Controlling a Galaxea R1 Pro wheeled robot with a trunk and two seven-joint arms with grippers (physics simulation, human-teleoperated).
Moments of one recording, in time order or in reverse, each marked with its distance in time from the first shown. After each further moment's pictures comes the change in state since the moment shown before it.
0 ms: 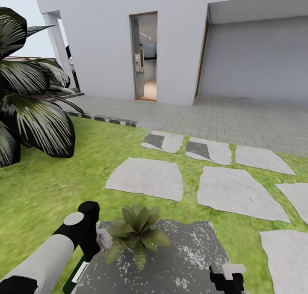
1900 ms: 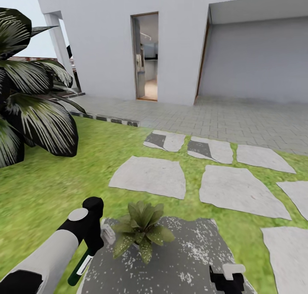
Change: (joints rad) left arm -0.030 -0.025 -0.015 0.000 -0.012 -0.009 0.000; right arm 0.000 -0.002 0.000 0.000 0.004 0.000 0.000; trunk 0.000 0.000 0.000
